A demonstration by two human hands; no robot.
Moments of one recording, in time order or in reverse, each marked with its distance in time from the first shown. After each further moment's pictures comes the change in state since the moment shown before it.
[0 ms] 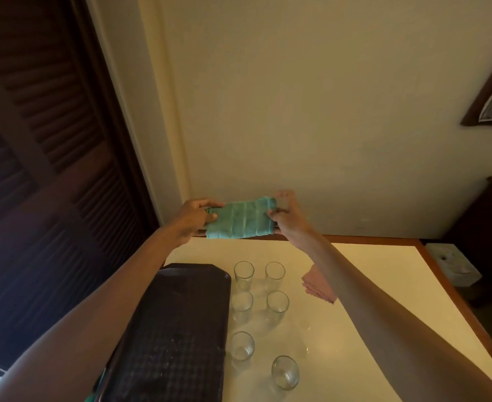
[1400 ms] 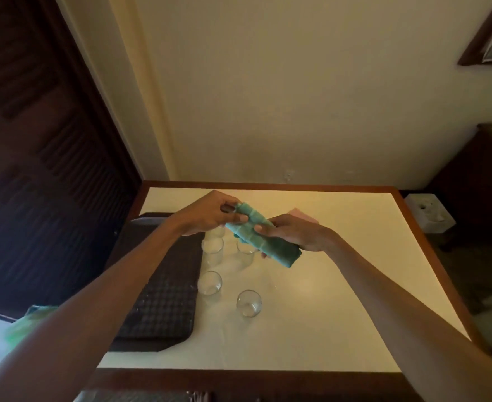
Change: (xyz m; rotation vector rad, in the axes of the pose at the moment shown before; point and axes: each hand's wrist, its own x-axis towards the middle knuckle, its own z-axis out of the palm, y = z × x) left_hand -0.049 -0.052 0.124 0.369 -0.440 0.229; right_hand -0.091 0.087 -0.111 -0.458 -0.548 0.269
